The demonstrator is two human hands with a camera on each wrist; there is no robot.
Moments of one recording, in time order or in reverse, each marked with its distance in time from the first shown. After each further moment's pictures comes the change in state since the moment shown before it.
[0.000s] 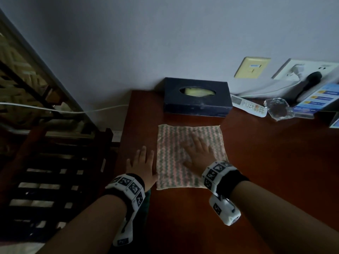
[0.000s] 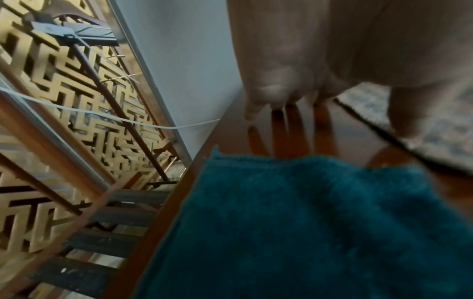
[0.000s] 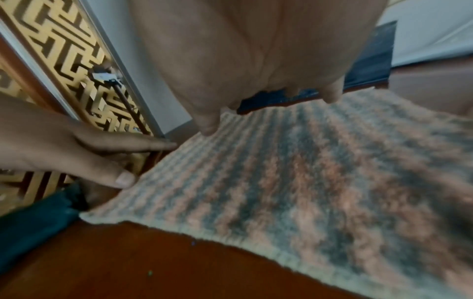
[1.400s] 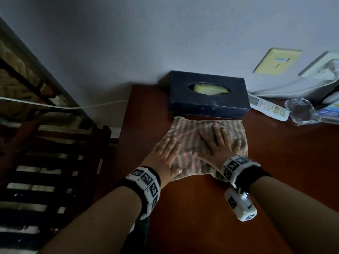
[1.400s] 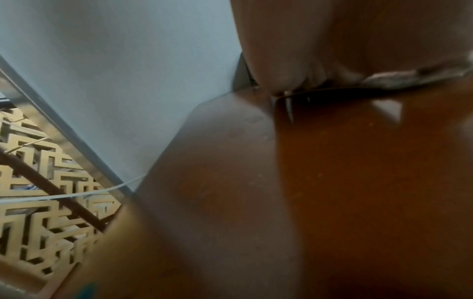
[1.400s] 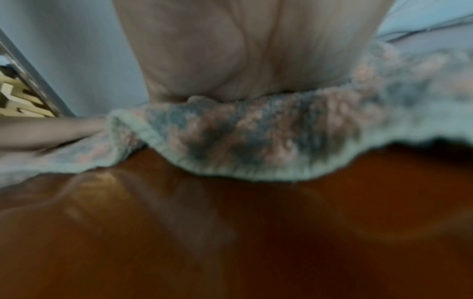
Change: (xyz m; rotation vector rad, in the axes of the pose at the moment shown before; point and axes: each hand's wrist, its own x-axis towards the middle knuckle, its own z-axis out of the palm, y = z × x) left_hand 0.056 0.023 -0.016 0.303 0.141 0.365; right_hand 0.060 0.054 0.003 0.035 0.024 0.134
